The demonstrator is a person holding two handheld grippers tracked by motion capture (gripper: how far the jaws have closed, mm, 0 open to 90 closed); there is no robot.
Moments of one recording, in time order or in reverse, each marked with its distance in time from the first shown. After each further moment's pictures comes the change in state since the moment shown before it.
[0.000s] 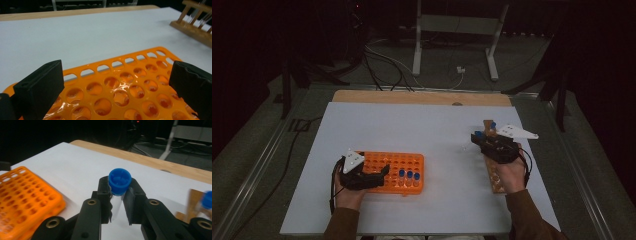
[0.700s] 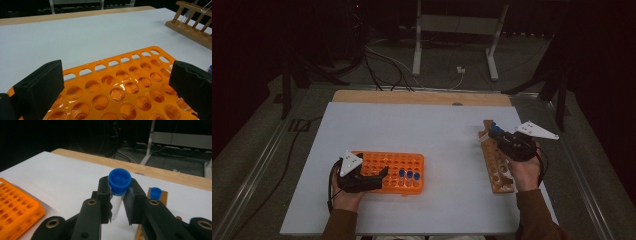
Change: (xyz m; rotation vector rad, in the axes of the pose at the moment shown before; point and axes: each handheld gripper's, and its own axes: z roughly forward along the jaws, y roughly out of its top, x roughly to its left) left arm -0.005 -0.001 -0.009 0.005 -0.010 0.049; right arm -0.029 0.002 -0.029 -0.056 -0.124 0.039
